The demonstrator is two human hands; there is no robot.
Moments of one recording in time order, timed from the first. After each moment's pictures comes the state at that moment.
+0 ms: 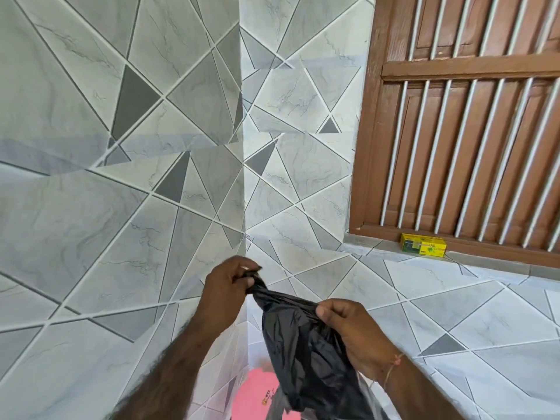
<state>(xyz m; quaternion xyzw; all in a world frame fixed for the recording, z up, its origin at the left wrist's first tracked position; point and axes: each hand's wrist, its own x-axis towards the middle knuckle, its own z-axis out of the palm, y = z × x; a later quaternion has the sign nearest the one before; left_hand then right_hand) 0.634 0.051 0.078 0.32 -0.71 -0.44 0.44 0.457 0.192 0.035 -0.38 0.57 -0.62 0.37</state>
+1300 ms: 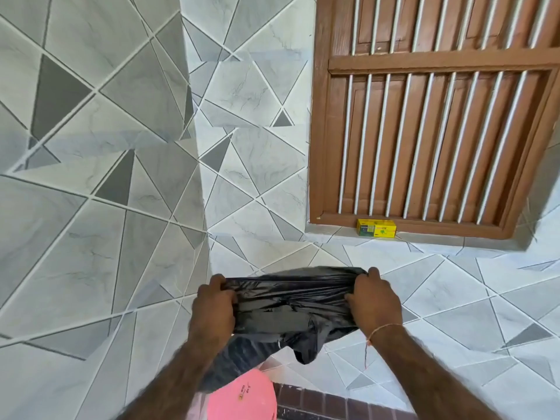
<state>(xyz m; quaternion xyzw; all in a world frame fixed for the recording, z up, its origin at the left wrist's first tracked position) 0.585 0.053 0.014 0.47 -0.82 -0.20 0.26 0.379 0.236 0.044 -0.33 0.92 -0.16 -0.13</state>
